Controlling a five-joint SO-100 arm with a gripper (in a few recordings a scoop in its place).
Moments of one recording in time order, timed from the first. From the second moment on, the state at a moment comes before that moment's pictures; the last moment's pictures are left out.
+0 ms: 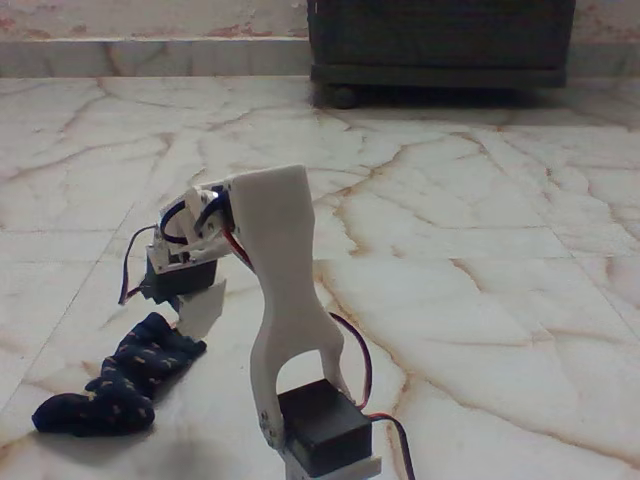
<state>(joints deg) -30.1 70.9 96.1 35.1 -19.6</state>
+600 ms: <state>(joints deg) -40.7 54.8 77.6 48.2 -11.8</state>
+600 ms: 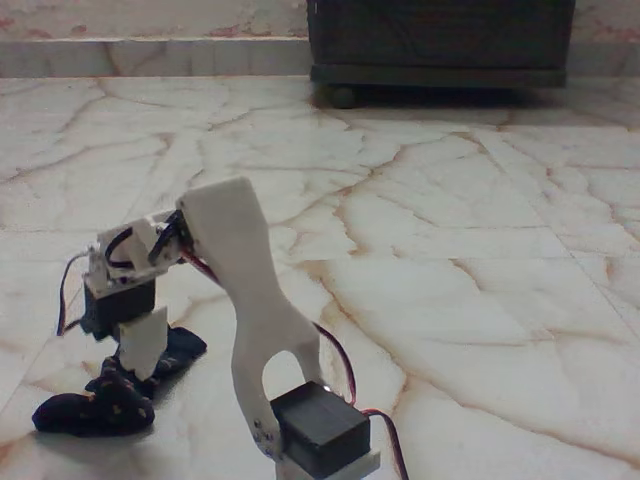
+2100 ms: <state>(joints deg) -34.5 61.8 101.6 30.1 -22.9</state>
